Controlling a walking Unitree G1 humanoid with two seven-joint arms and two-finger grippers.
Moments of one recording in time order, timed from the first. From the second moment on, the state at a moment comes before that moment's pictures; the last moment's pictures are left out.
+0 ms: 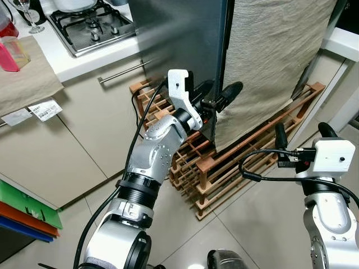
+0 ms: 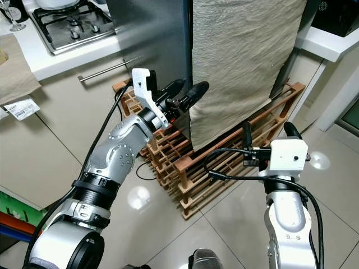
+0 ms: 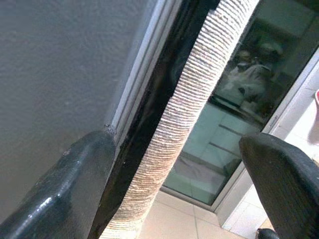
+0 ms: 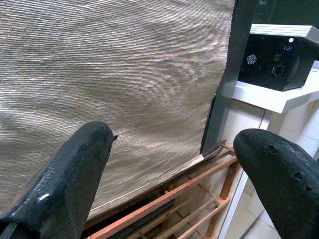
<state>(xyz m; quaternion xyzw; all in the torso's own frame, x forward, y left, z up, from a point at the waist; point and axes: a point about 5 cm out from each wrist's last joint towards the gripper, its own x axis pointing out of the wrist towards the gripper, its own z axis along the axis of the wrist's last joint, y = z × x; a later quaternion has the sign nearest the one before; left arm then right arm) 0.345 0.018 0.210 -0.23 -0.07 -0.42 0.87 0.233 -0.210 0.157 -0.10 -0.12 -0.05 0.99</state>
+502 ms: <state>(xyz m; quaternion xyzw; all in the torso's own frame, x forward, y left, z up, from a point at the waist) 0.343 0.012 0.206 -0.23 -0.06 -0.44 0.86 0.233 -0.210 0.157 -0.10 -0.12 -0.05 0.99</state>
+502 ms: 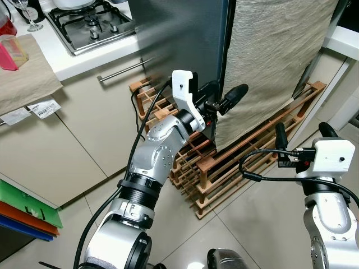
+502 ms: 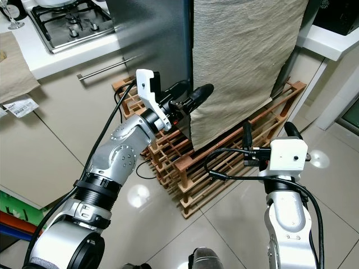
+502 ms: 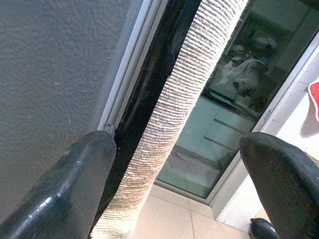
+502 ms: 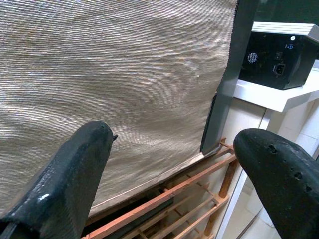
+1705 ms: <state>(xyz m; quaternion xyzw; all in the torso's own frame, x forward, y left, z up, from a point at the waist) 0.327 -0.015 0.254 -0.28 -0.07 -0.53 0.80 0.247 -0.205 0.156 -0.10 -0.12 -0.05 0.99</state>
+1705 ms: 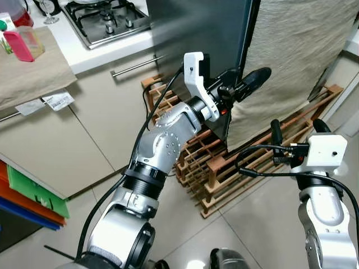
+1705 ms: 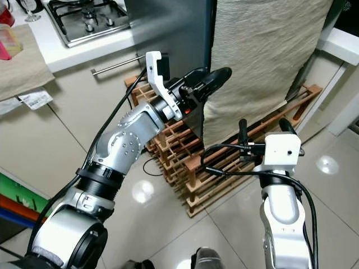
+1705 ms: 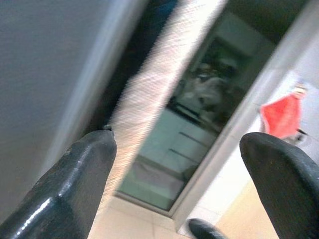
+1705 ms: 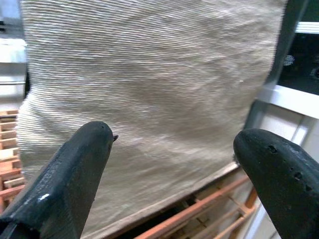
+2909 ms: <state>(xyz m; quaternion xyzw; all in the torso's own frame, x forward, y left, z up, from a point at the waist) 0.330 0.052 0.185 -0.10 -0.05 -0.26 0.96 0.279 -0.186 0.151 -0.09 -0.12 -0.02 0.99</state>
